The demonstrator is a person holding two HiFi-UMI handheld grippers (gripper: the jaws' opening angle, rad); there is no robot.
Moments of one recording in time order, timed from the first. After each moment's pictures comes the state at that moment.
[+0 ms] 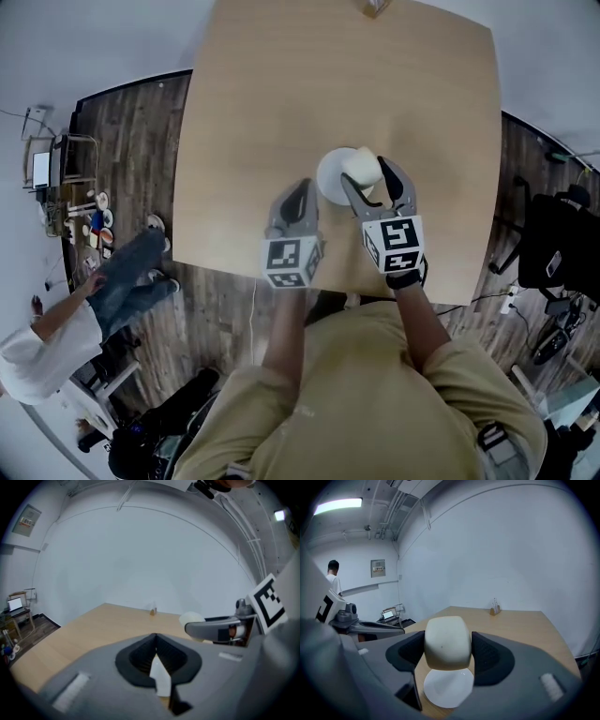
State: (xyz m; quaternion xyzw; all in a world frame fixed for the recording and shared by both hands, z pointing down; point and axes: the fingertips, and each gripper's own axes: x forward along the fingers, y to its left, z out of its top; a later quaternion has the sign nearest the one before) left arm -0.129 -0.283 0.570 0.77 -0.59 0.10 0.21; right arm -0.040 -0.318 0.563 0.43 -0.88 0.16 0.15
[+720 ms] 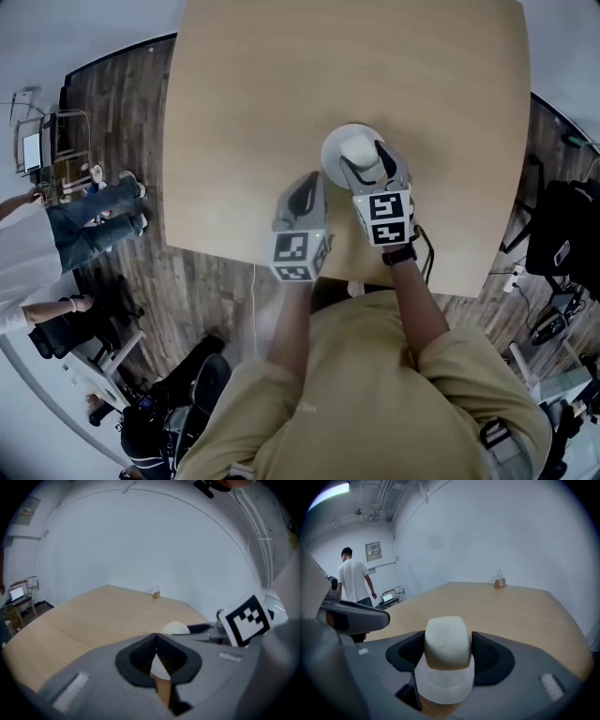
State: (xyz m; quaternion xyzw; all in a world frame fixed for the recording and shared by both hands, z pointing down) left arm -0.129 -0.277 0.651 0.75 -0.58 0.14 0.28; right arm -0.062 -0.327 0.694 0.40 -0.85 0.21 0.26
